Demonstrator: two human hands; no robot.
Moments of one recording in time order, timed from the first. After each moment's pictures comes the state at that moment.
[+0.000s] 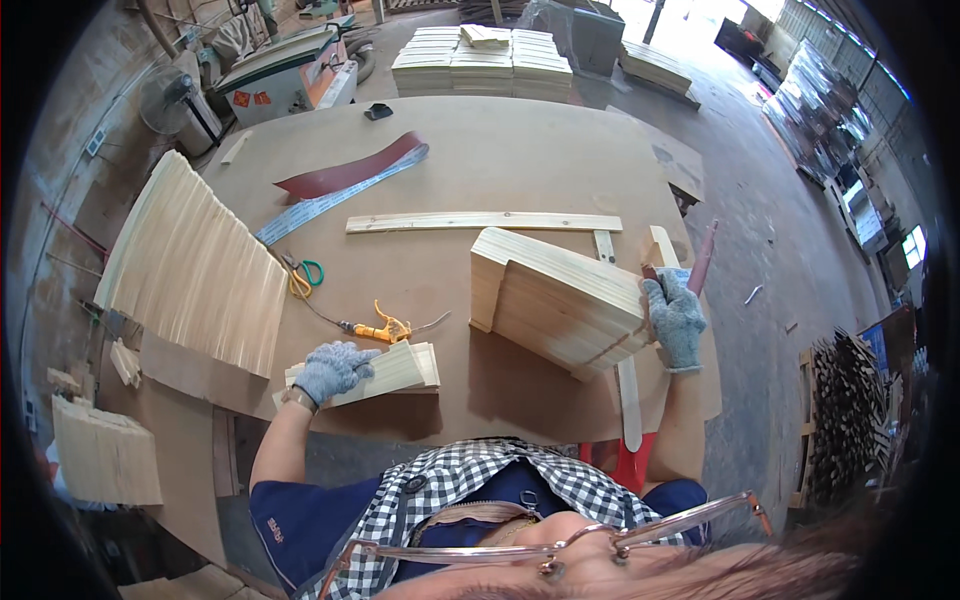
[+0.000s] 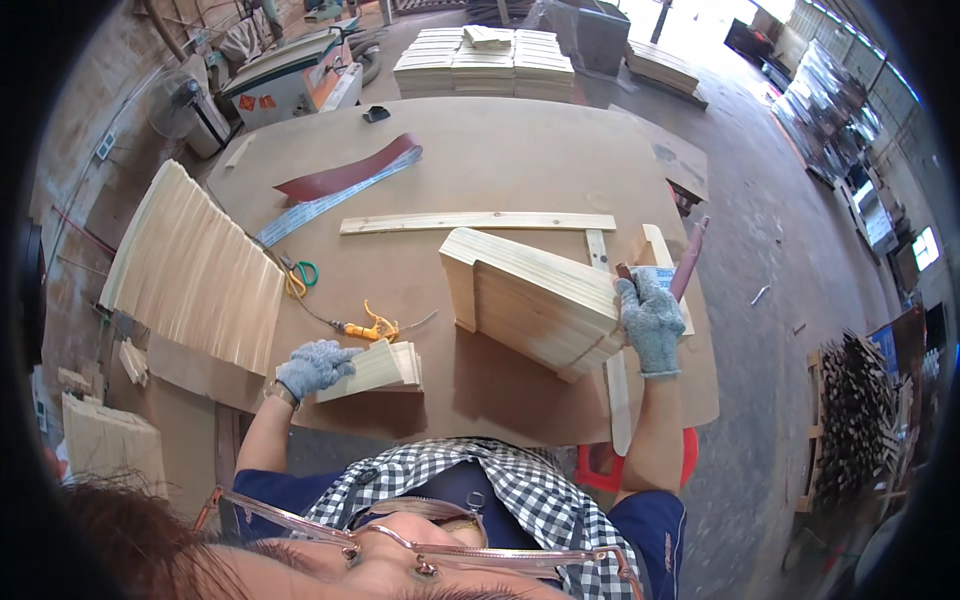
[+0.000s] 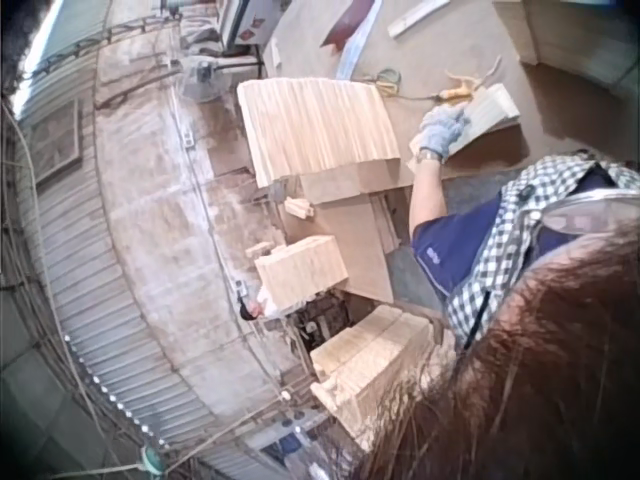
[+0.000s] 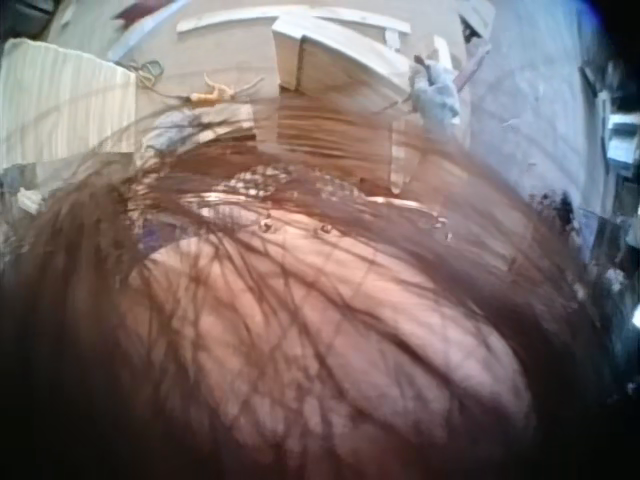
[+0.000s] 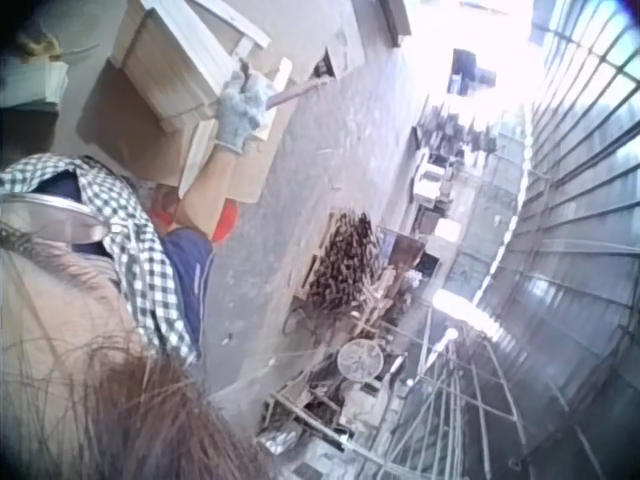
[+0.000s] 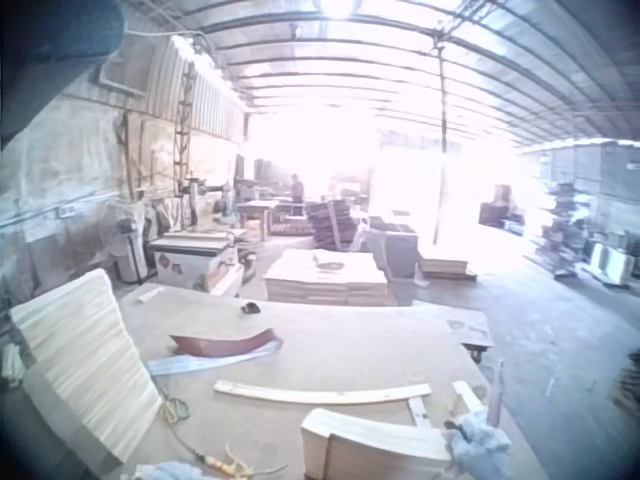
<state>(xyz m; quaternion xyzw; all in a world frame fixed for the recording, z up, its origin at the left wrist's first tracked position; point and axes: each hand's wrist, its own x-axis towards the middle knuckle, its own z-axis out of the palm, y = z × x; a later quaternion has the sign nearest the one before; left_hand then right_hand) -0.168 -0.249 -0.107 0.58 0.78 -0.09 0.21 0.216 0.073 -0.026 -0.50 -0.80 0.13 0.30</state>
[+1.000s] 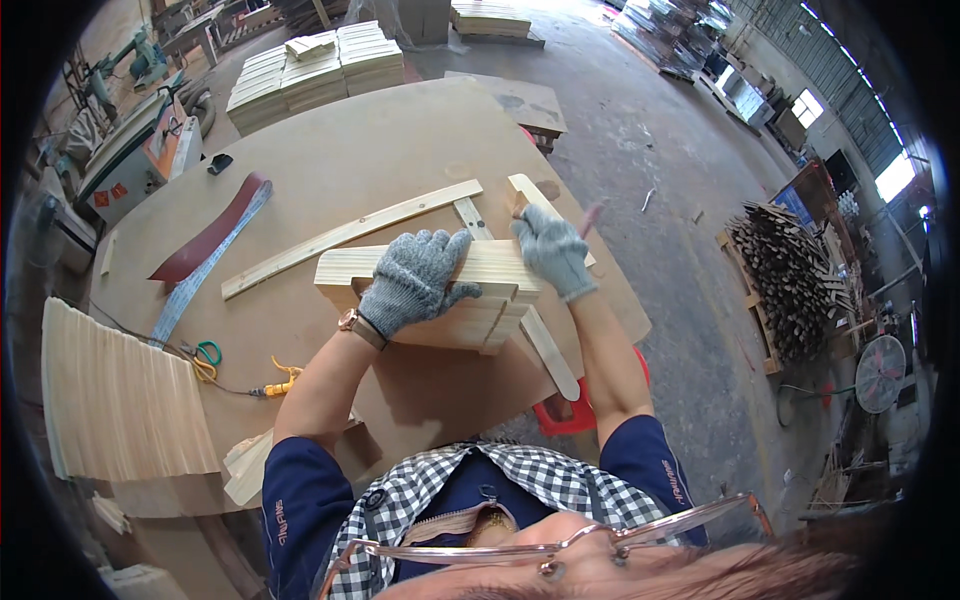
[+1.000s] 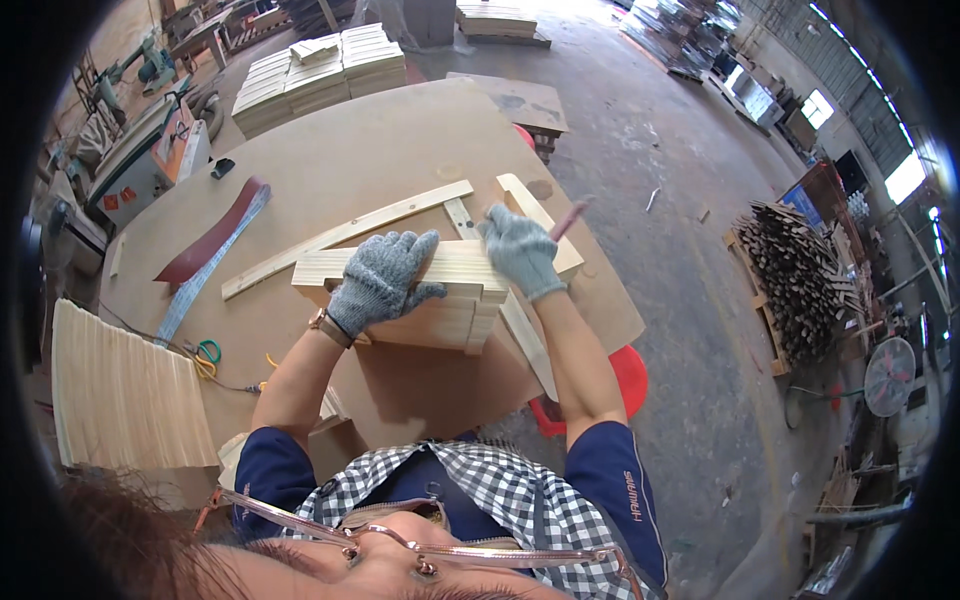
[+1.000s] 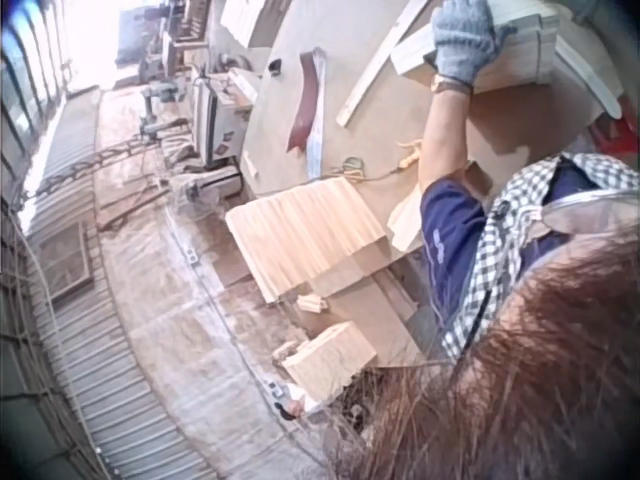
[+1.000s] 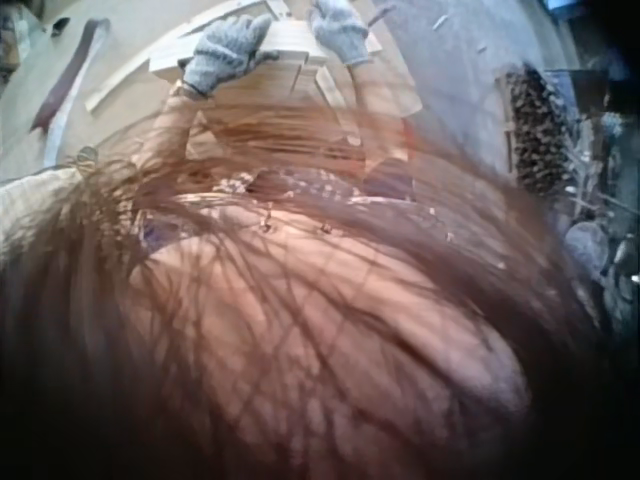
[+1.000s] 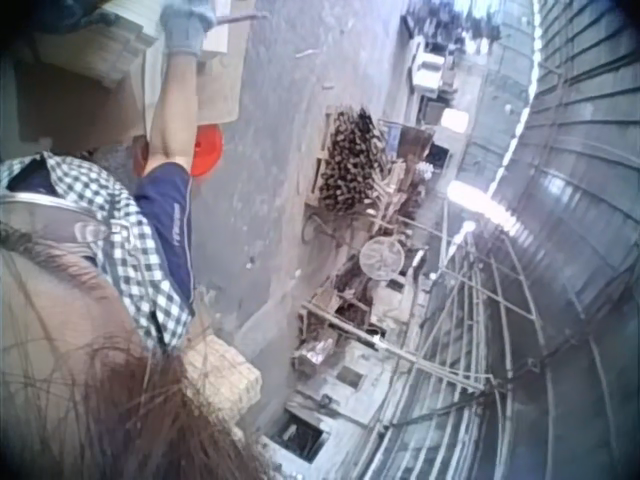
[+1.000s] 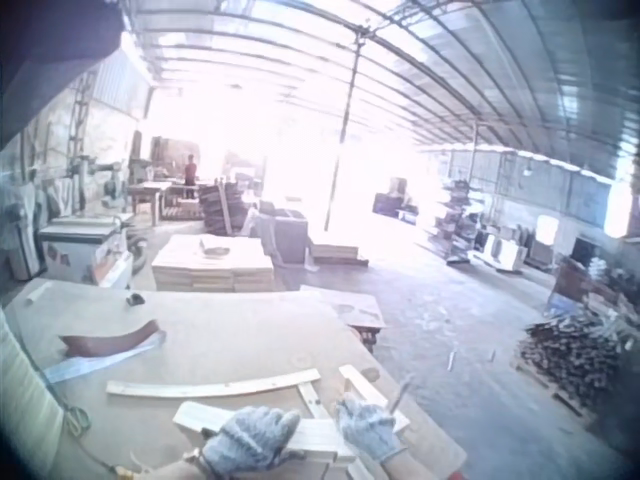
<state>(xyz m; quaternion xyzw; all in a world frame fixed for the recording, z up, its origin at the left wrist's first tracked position) -0.001 0.022 -0.043 0.84 0.51 0.20 -0.04 0.219 0.109 -0.051 -0.49 -0.81 0.05 0.31</state>
